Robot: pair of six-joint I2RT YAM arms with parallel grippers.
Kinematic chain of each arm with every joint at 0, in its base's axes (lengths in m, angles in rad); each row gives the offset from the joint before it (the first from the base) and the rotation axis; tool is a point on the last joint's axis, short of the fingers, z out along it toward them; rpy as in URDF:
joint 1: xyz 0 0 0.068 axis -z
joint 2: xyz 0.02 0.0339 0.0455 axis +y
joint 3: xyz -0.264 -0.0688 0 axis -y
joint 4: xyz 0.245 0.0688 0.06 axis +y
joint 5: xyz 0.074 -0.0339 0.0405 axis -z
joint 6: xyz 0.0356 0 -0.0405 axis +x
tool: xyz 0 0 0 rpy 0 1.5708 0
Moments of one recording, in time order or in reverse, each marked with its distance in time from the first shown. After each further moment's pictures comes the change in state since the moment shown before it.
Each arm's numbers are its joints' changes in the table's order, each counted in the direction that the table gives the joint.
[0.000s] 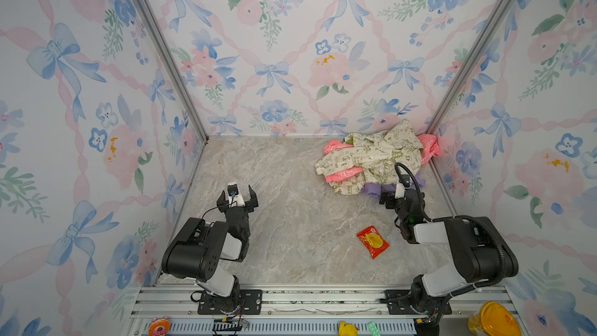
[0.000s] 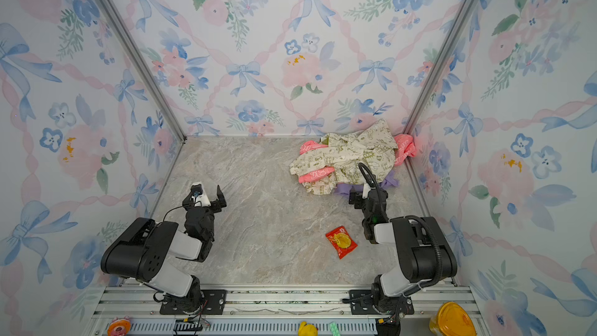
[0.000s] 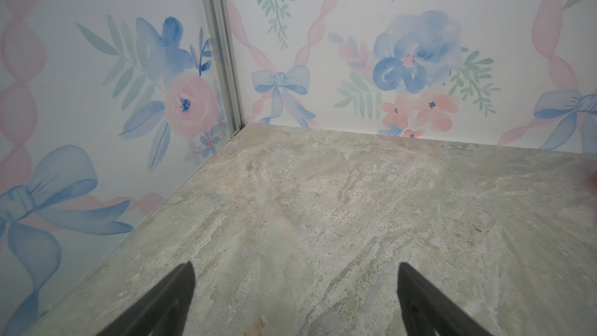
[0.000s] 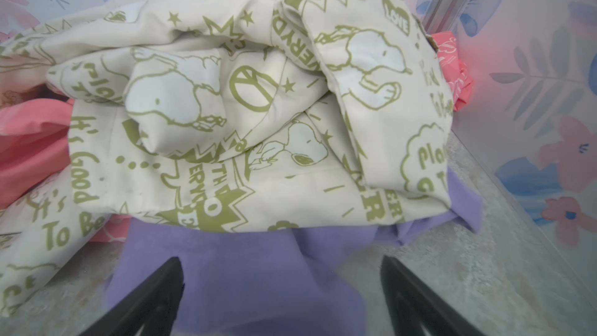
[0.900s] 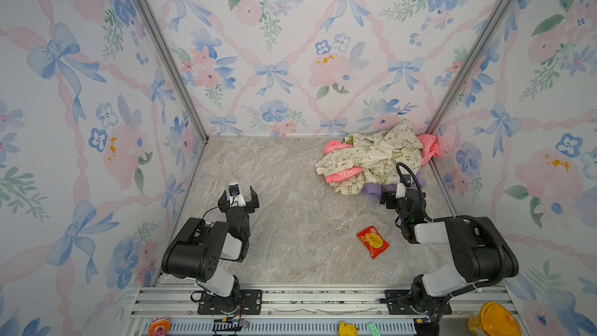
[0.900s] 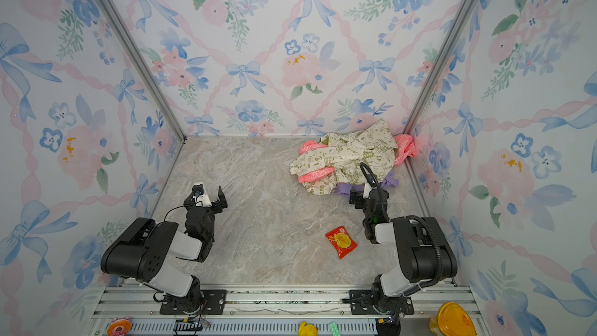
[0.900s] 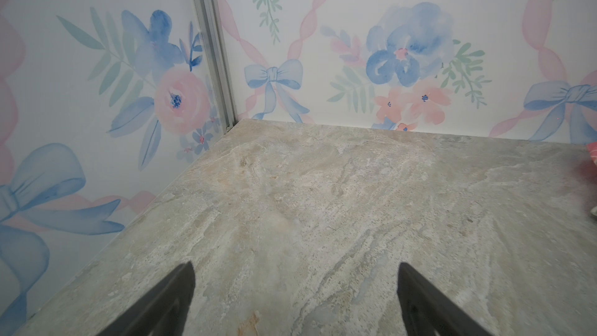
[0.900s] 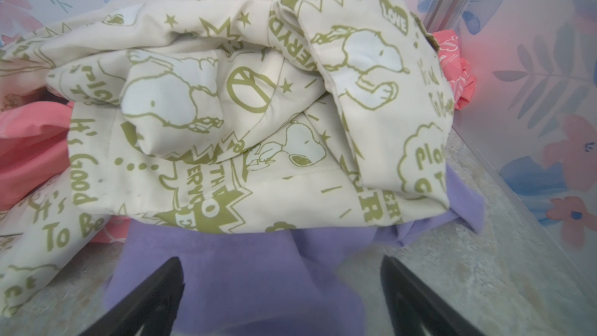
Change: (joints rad) left arm 0.000 0.000 0.000 0.011 0.016 0.000; right arm 0.011 0.000 0.001 0.000 -0.021 0.003
